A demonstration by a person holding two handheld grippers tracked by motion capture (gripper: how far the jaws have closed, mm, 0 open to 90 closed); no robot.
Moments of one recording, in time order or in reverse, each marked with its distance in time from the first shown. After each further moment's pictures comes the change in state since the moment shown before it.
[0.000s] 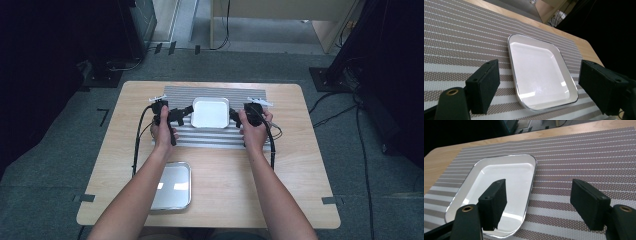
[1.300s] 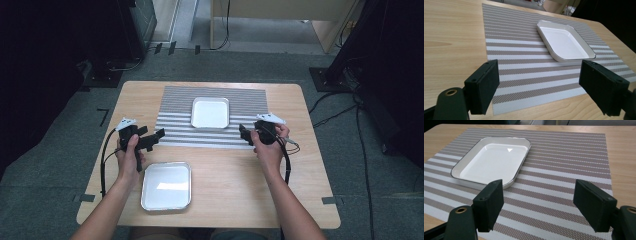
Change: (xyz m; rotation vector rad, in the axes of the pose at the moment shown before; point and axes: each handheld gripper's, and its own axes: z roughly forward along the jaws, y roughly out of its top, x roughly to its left) left arm 0.040 -0.043 -0.110 -0.045 0.086 0.206; right arm -0.015 -0.034 -0.069 -0.009 -0.017 -0.182
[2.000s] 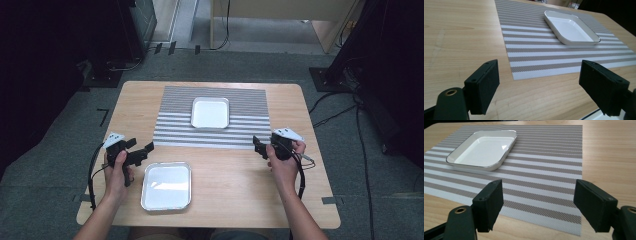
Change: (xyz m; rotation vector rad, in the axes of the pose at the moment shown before) left arm 0.014 -0.032 -0.040 0.000 0.038 0.055; right arm -0.029 -0.034 -0.044 -0.031 -0.030 0.012
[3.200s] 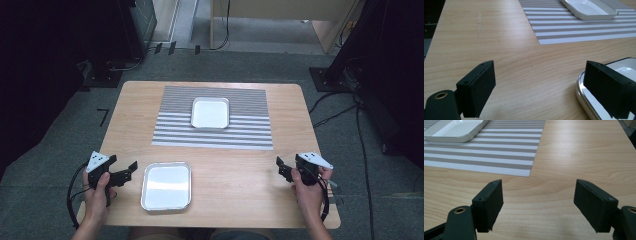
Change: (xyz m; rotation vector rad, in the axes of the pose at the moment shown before) left arm 0.020 -0.040 -0.053 0.029 0.099 0.093; right arm -0.052 -0.056 -0.058 0.018 -0.075 0.033
